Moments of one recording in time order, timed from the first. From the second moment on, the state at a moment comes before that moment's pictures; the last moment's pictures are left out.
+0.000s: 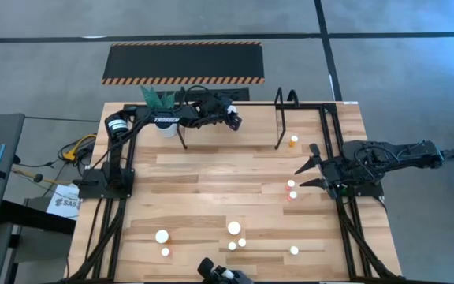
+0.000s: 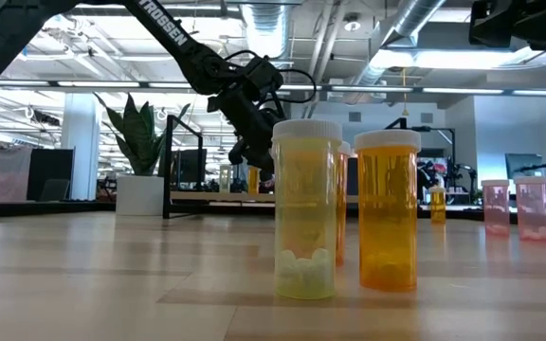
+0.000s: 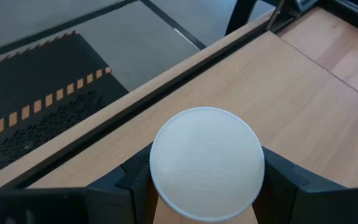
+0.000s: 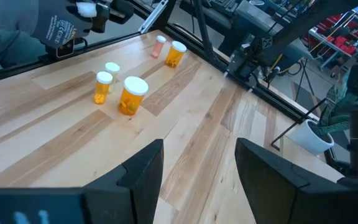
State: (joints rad) left arm 0.49 2.00 1.35 -0.01 -0.20 -0.30; right arm 0.13 0.35 0.46 -0.40 -0.13 -0.50
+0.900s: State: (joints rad) left arm 0.50 2.00 1.35 -0.02 -0.22 -0.28; right arm 0.13 0.35 0.46 -0.40 -0.13 -0.50
